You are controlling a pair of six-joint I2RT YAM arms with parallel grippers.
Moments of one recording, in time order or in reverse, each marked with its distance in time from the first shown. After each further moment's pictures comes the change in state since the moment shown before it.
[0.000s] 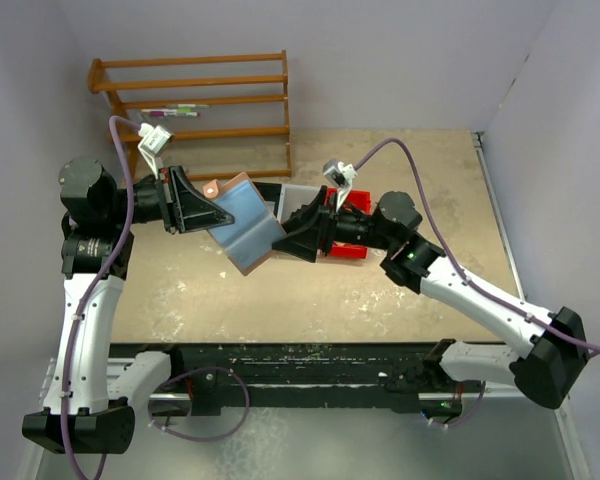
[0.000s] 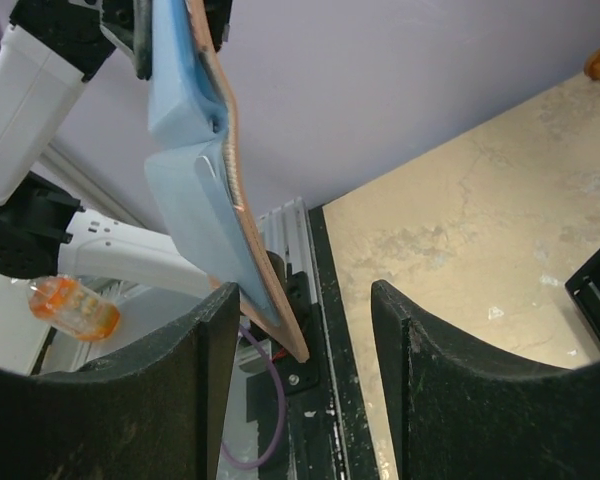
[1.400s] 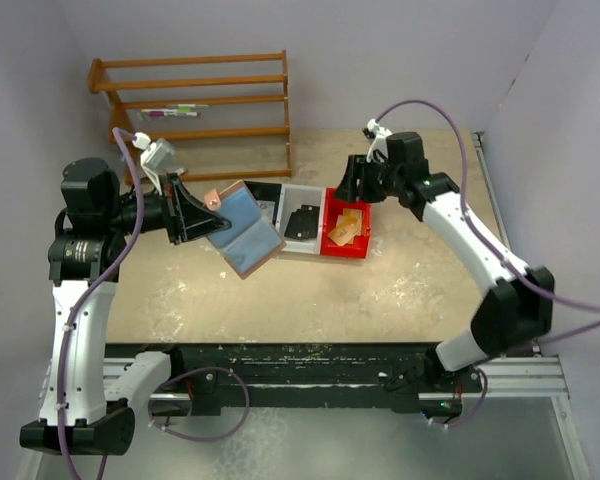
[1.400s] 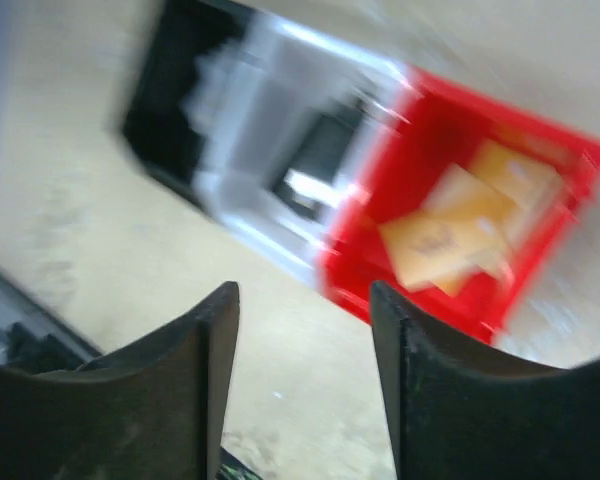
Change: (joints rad) left arm 0.000 -0.008 0.112 -0.518 -0.172 0.638; right arm -0.426 0.410 0.420 -0.930 0.380 -0.271
